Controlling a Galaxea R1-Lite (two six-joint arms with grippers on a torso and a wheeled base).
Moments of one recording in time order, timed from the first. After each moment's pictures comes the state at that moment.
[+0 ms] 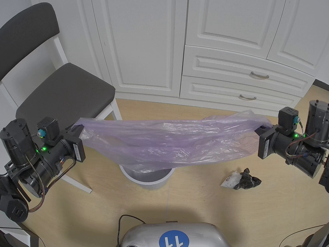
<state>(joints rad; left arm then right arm) -0.41 1.48 -0.37 -1.09 0.20 0.11 0.54 1.44 -0.60 -0.69 -0.24 -0.13</state>
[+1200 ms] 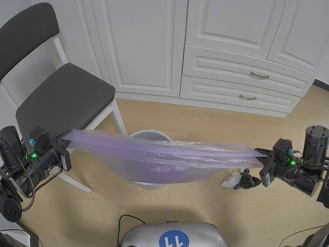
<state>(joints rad) -0.19 1.45 -0.28 -1.09 -0.04 0.24 0.50 1.42 -0.41 -0.70 -0.23 -0.41</state>
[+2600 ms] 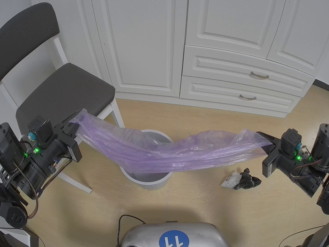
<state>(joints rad) -0.40 1.46 -0.29 -1.33 0.03 0.24 0.57 1.41 -0.36 -0.99 -0.24 -0.45</state>
